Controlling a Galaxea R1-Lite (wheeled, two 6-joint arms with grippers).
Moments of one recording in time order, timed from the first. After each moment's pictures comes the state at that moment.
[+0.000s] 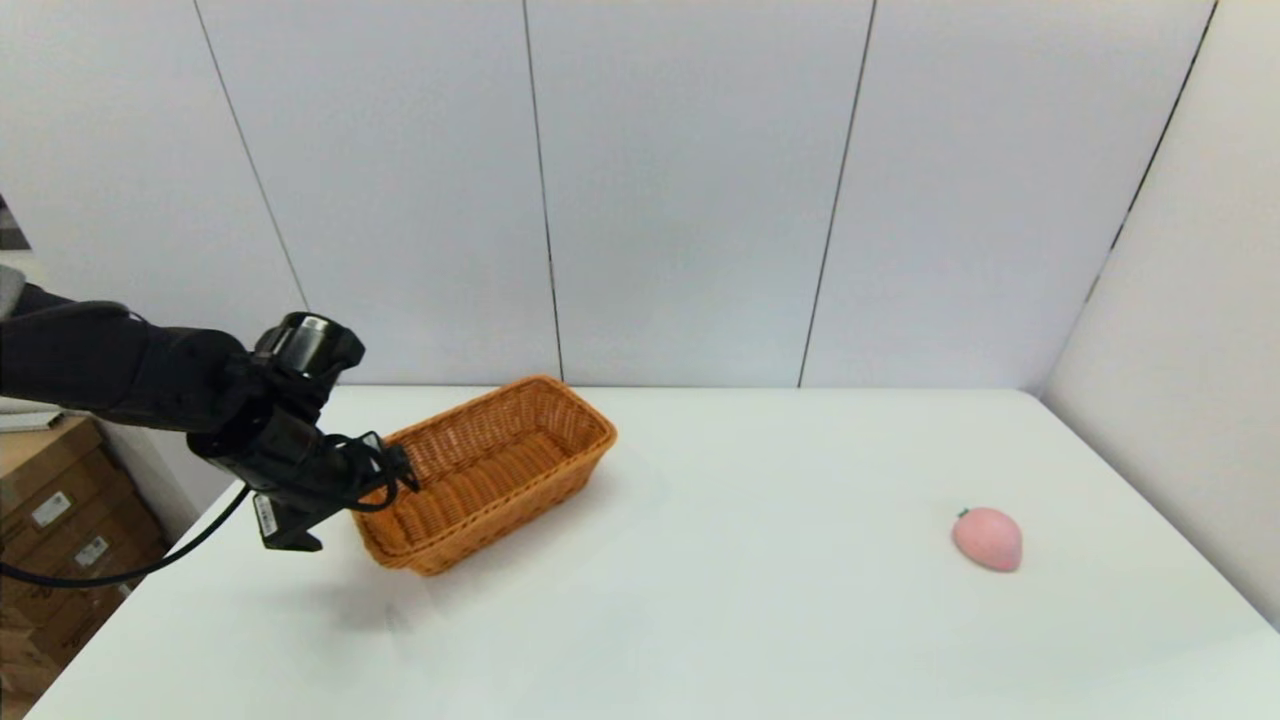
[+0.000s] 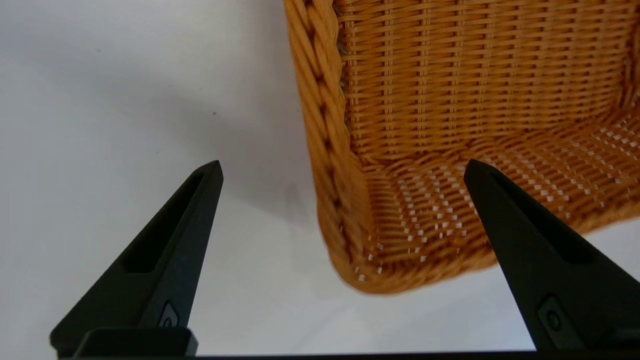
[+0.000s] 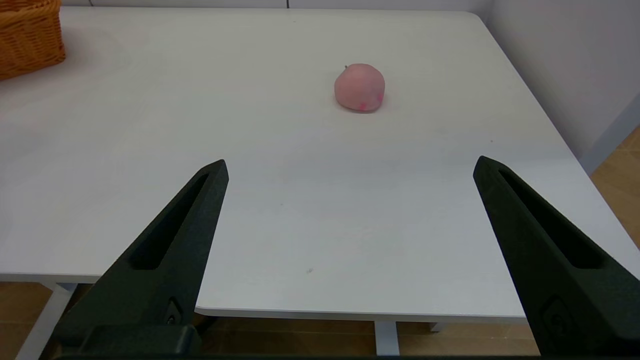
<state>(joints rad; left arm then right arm) -0.10 1.94 -1.14 0.37 0.01 -0.73 0.00 0.00 -0.10 0.25 -0.01 0.00</state>
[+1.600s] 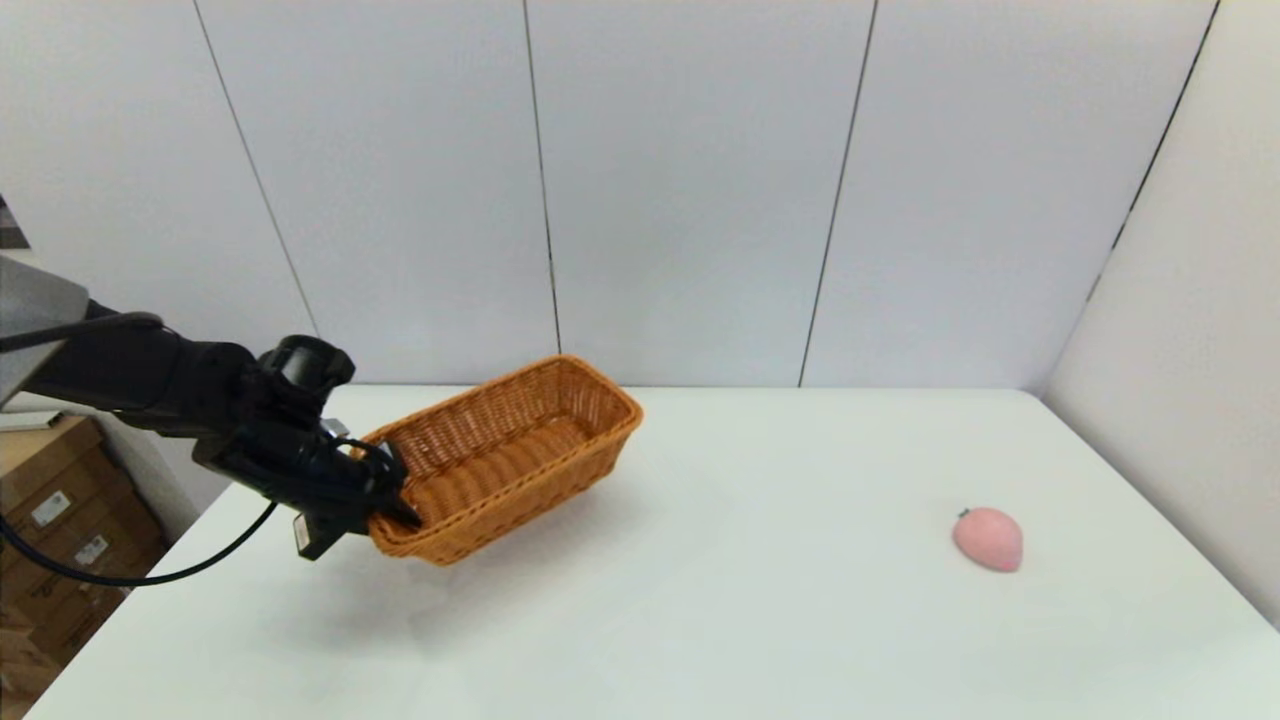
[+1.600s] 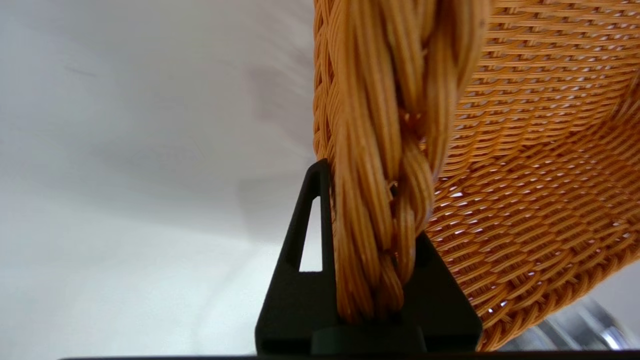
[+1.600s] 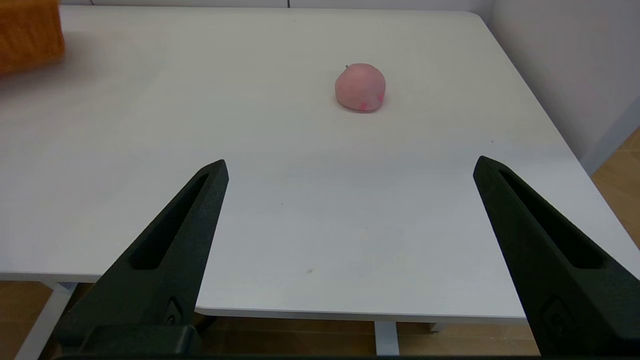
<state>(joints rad) -0.02 2.06 -1.19 0.39 -0.40 -0.74 0.00 0.00 -0.10 0.25 -0.01 -0.01</state>
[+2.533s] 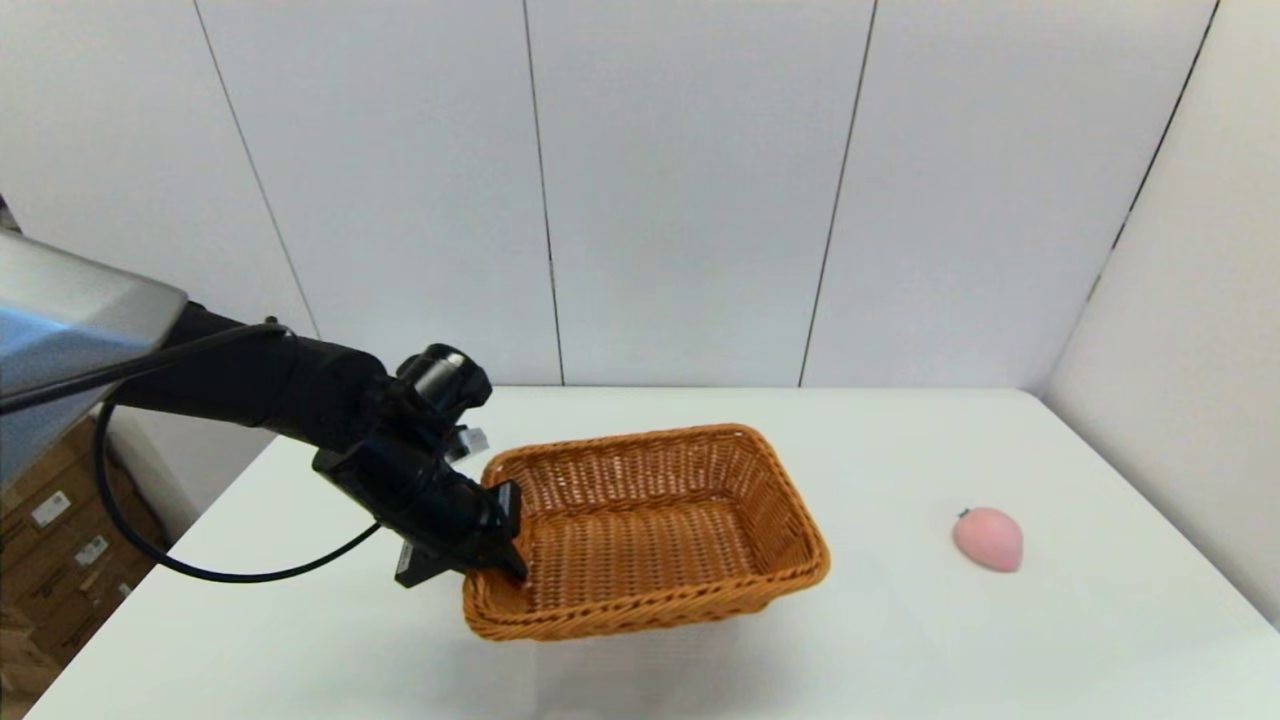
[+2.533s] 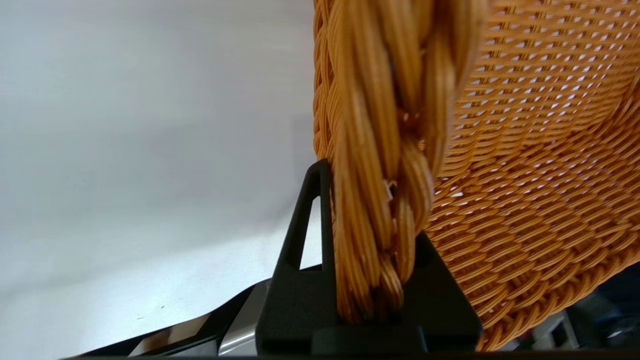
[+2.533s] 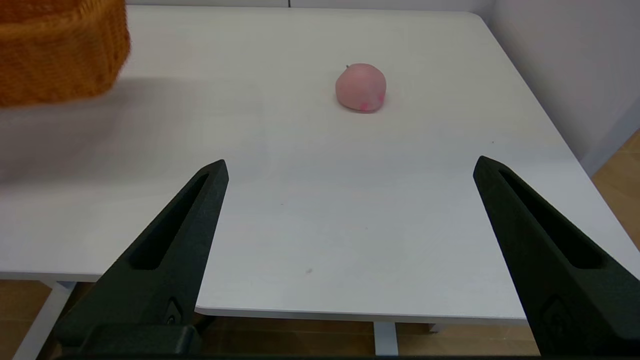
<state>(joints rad) -0.38 2.02 -1.22 0.49 -0.40 -0.60 0.00 0.00 -0.10 0.25 -0.01 -0.01</state>
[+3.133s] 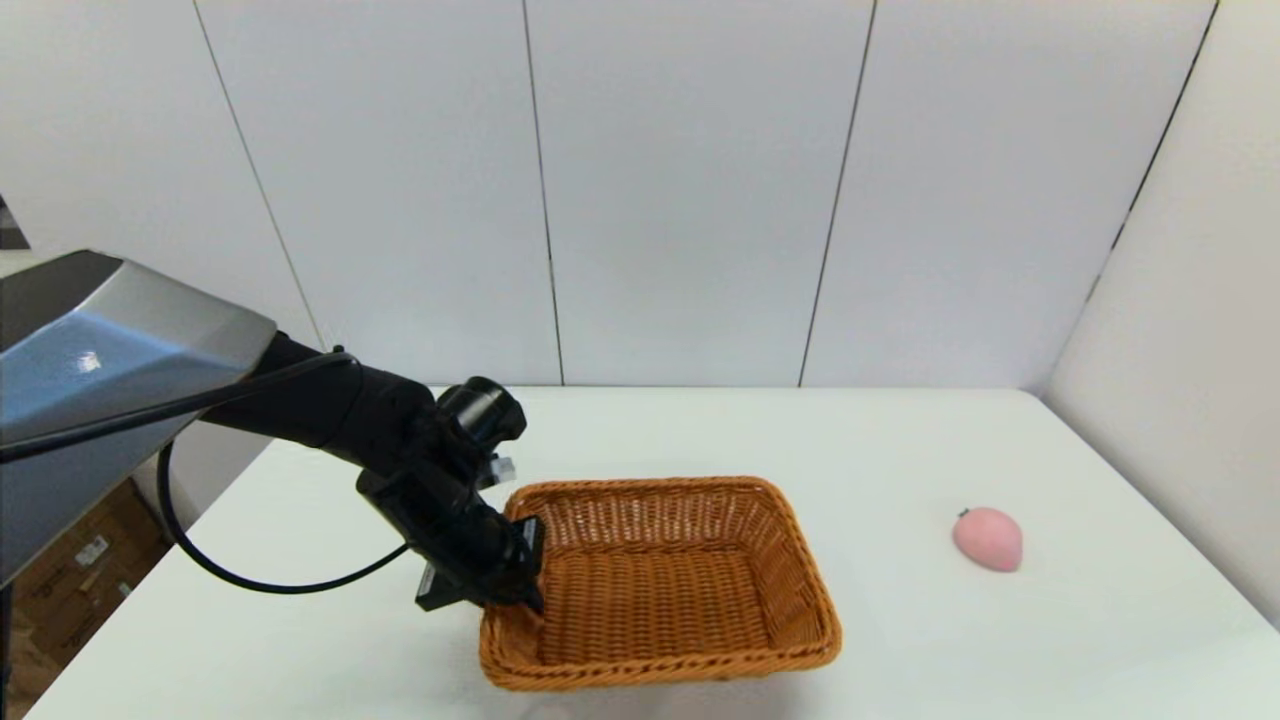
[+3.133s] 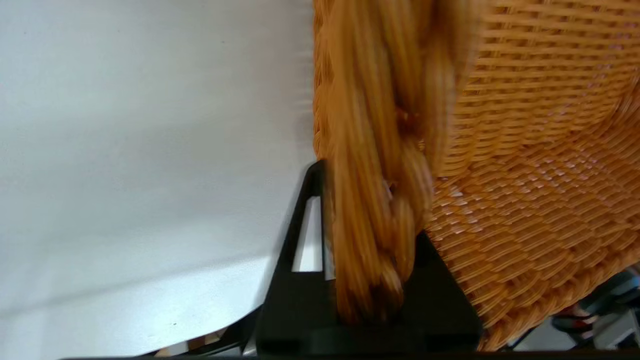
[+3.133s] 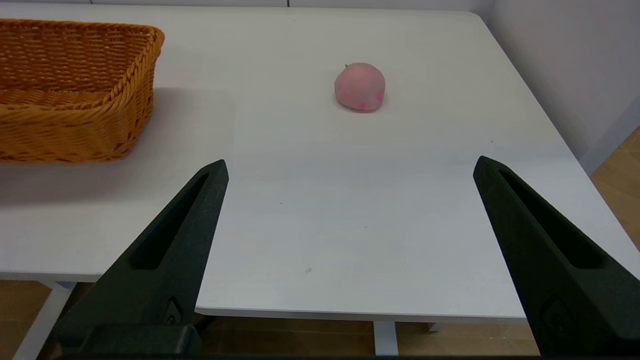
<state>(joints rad) -0.43 2.10 -1.22 0.49 -0.35 -0.55 0.00 0.00 -0.10 0.25 -0.01 -0.01</state>
